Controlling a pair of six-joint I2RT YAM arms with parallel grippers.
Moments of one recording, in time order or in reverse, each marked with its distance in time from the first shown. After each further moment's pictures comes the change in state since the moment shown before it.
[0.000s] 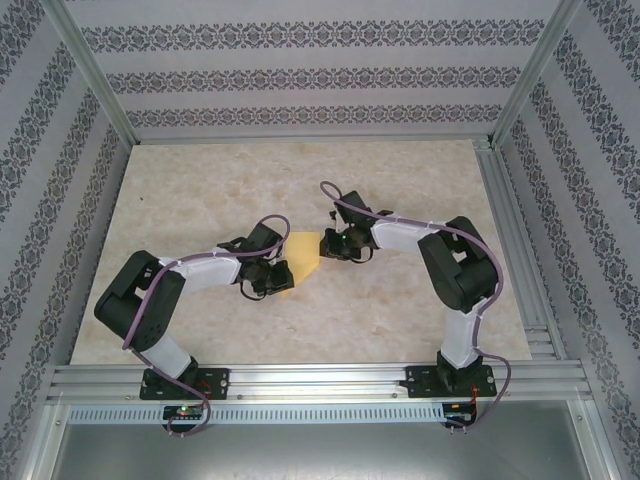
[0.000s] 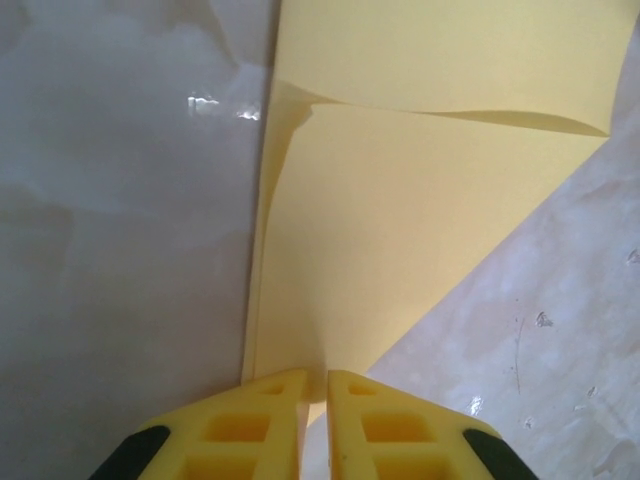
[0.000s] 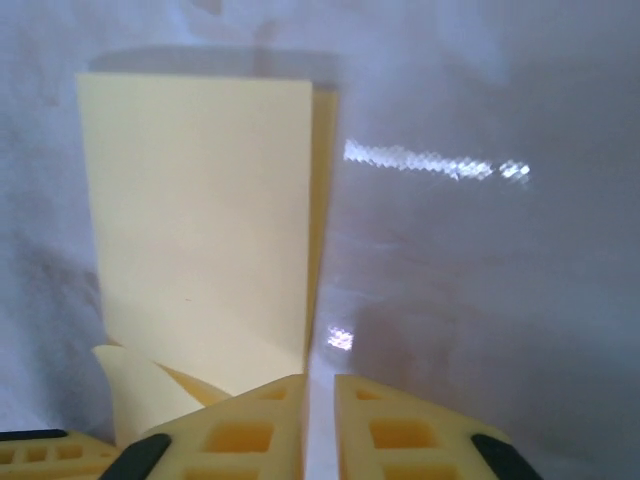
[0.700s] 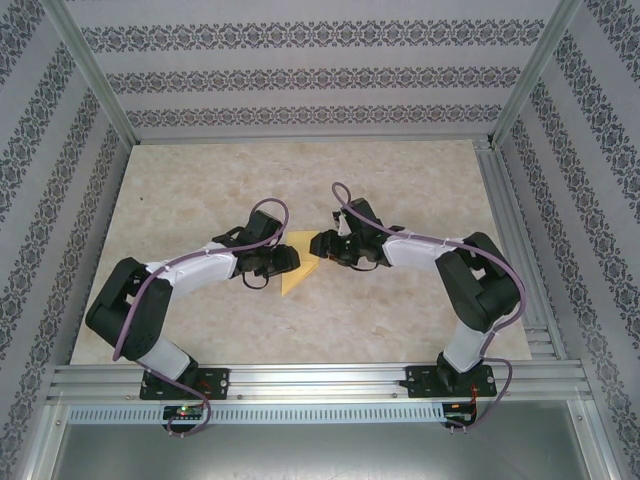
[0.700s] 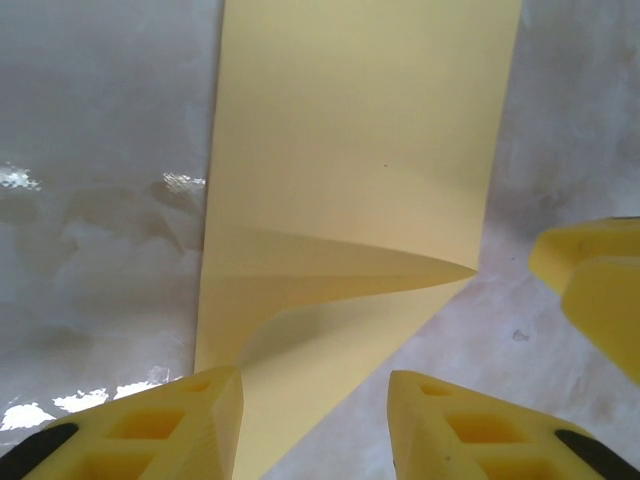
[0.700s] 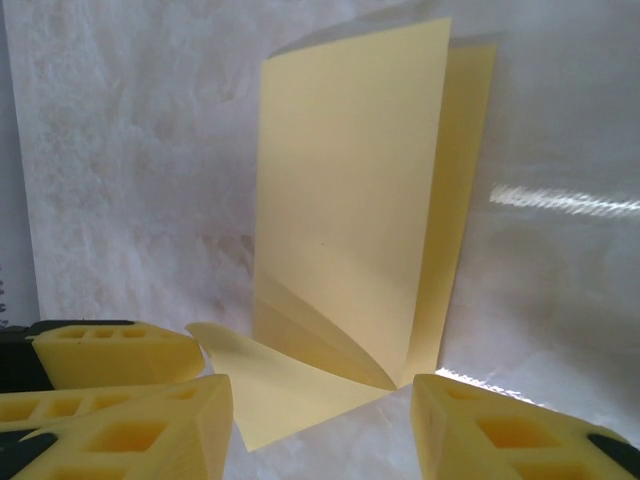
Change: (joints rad) left arm 0.001 -0.057 0.071 0.010 -0.128 0.005; right arm 0.035 -0.137 -0.196 0.270 -0.091 0.192
